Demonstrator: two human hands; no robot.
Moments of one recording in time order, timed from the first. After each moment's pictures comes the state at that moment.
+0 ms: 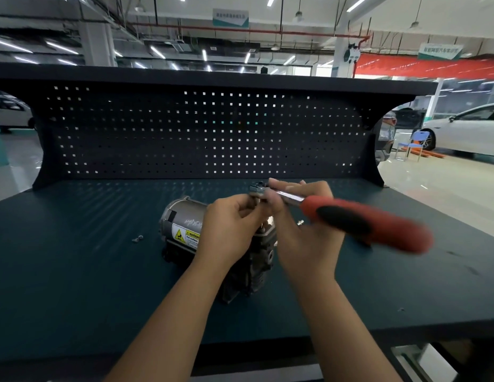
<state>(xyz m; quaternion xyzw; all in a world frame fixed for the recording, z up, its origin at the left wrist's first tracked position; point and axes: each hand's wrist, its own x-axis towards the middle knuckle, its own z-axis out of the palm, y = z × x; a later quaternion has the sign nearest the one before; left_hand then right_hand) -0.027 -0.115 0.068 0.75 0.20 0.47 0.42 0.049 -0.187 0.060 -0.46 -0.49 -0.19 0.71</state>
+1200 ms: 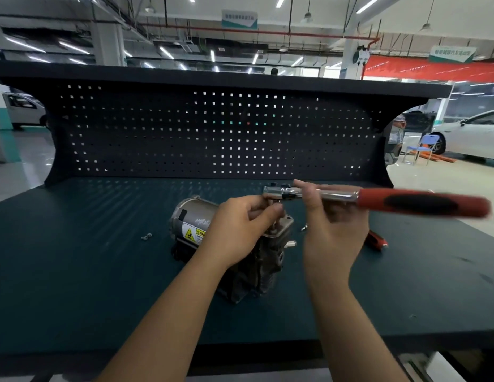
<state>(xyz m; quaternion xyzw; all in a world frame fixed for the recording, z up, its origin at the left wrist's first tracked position) -0.038 -0.104 0.069 0.81 0.18 0.39 0.40 0.053 -0.183 0.058 -0.37 -0.39 -0.10 0.84</state>
